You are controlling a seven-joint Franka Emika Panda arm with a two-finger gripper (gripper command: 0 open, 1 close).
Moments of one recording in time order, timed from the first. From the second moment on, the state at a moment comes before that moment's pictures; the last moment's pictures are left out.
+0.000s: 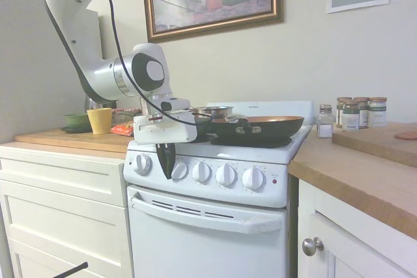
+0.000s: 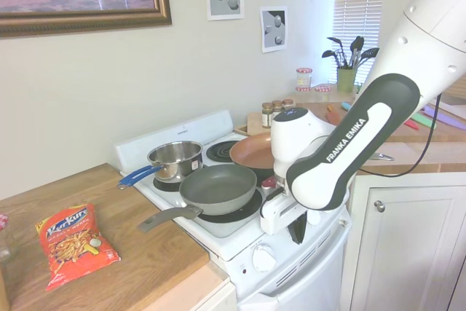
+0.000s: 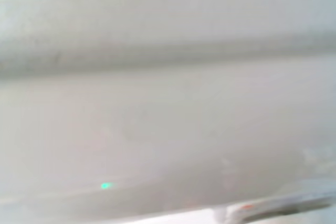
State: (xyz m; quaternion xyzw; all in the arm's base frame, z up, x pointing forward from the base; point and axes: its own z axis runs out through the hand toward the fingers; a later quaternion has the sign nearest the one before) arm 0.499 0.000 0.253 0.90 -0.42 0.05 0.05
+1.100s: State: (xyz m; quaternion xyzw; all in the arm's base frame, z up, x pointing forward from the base) arm 0.436 0.039 0.281 0.90 -0.44 0.08 0.01
